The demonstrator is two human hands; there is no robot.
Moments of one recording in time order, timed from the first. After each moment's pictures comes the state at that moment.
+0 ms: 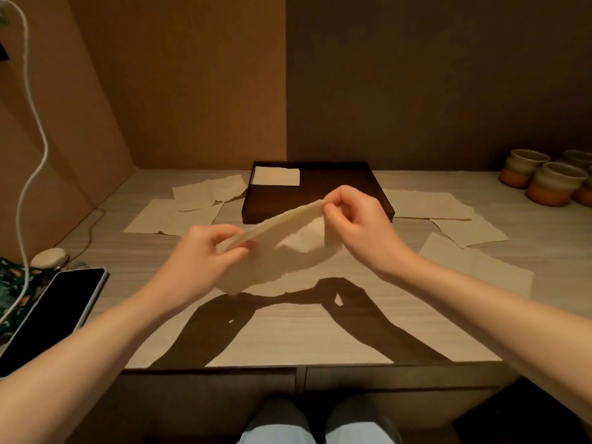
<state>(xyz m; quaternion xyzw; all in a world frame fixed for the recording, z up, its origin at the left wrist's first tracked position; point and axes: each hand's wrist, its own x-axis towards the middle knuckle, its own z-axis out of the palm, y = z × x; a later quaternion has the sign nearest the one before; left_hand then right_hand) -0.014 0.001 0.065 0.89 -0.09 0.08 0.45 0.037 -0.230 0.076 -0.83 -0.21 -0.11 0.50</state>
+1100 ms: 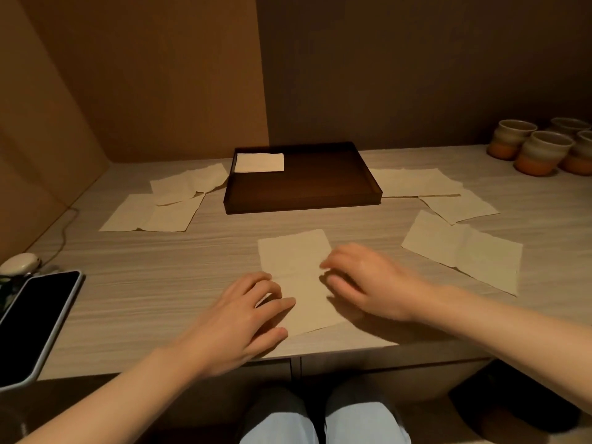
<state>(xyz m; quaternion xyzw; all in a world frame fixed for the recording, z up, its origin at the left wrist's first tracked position) -0.032 -0.023 -0.024 0.95 -0.31 0.02 0.07 0.015 -0.287 0.010 -0.93 -0.34 -0.01 0.13</state>
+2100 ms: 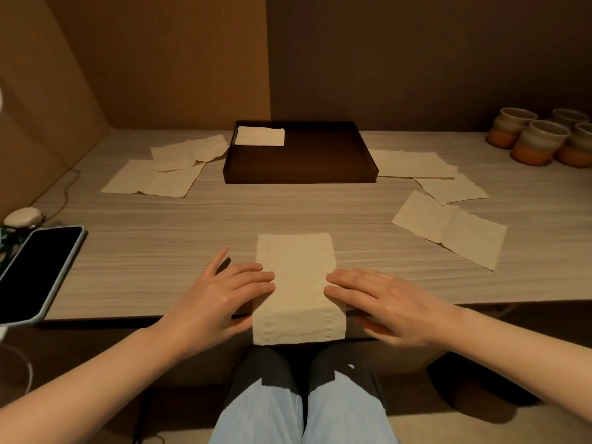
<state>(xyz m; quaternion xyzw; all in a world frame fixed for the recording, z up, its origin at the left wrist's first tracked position) -0.063 -0.009 -0.043 0.93 -0.35 0.10 0.08 -0.040 -0.342 -0.033 -0.87 -0.49 -0.01 0.04</state>
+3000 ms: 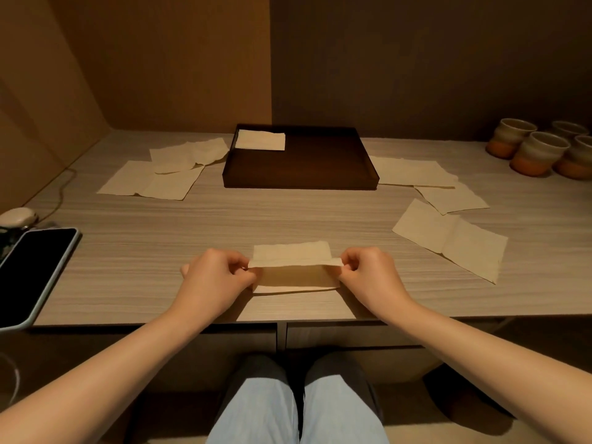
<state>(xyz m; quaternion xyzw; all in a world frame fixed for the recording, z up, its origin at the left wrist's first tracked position) -0.037 -0.035 -0.023 0.94 0.04 0.05 0.34 -0.012 -0.283 -0.028 -0.94 -0.04 -0.03 0.34</state>
